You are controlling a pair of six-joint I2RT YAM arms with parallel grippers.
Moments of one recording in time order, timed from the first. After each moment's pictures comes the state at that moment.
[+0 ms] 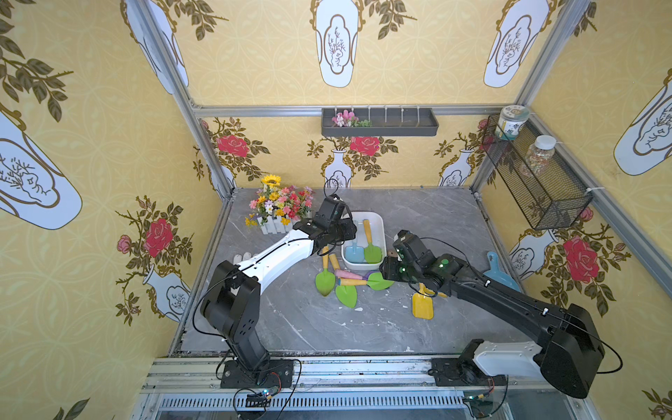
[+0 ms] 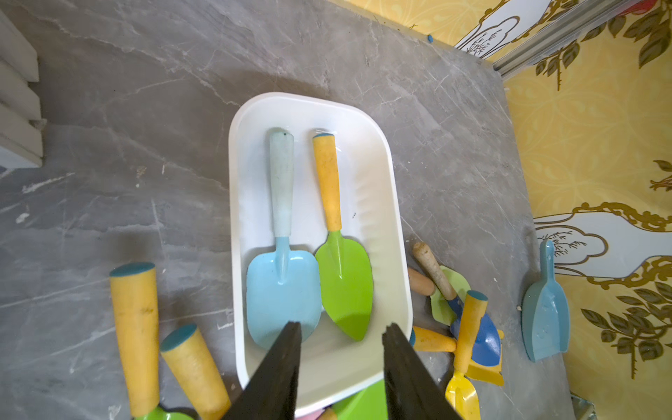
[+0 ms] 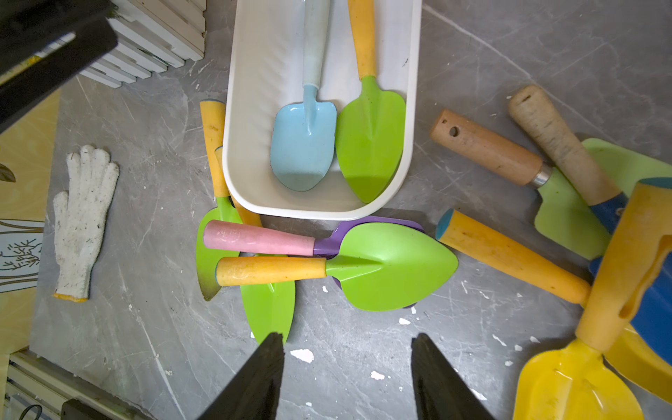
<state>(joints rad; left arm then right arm) -0.60 1.66 1.29 -0.39 0.08 -0.65 0.70 1.29 0.94 -0.58 0.05 0.70</state>
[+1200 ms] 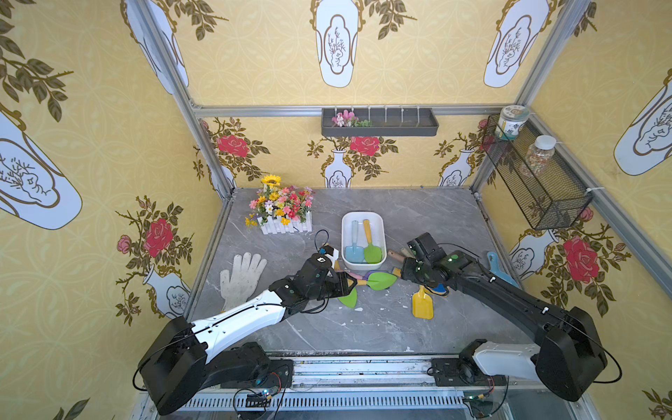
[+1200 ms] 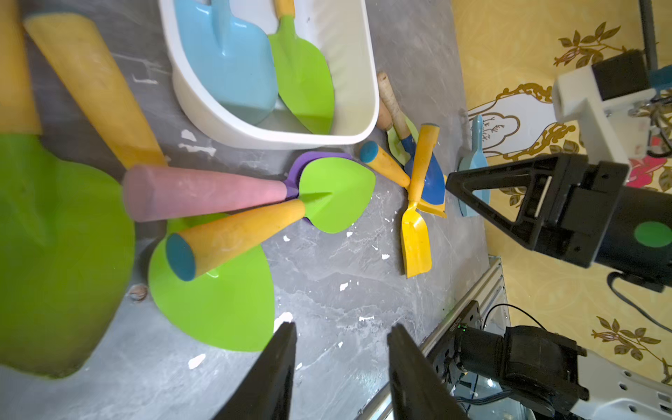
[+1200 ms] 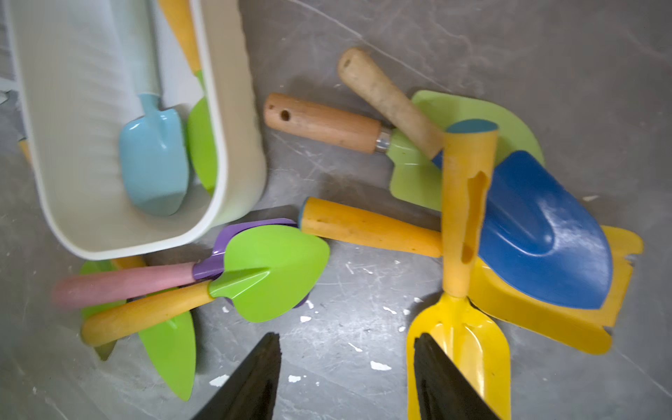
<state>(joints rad) -0.81 1.21 0.65 -0.12 0.20 -0.85 0.51 1.27 0.87 -0.73 0.09 0.75</state>
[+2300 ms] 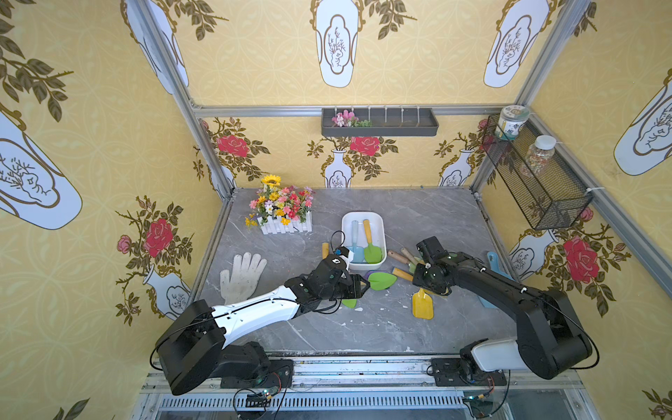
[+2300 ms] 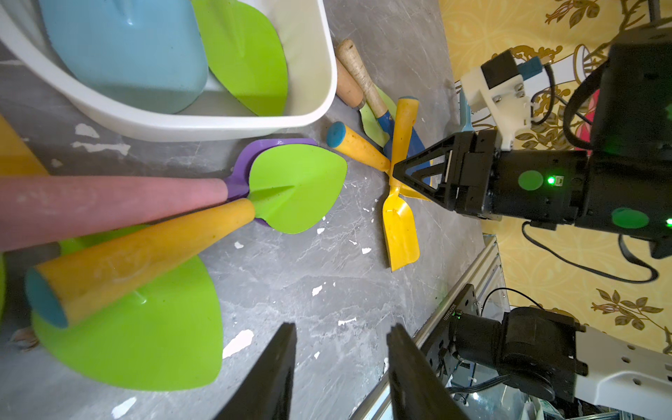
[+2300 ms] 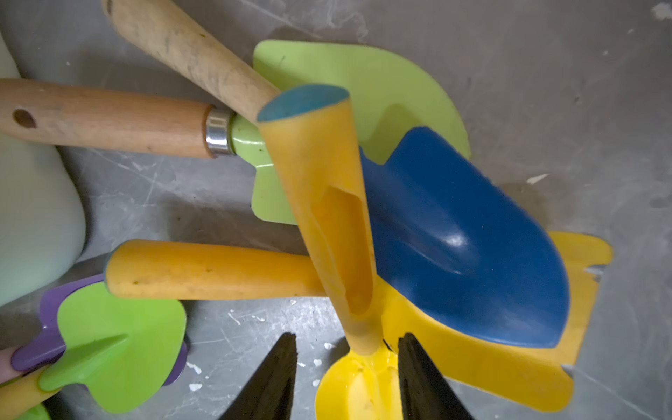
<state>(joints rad) -0.89 1.32 0.70 -0.04 0.20 -0.85 0.35 1.41 0.78 -0.65 0.05 0.70</state>
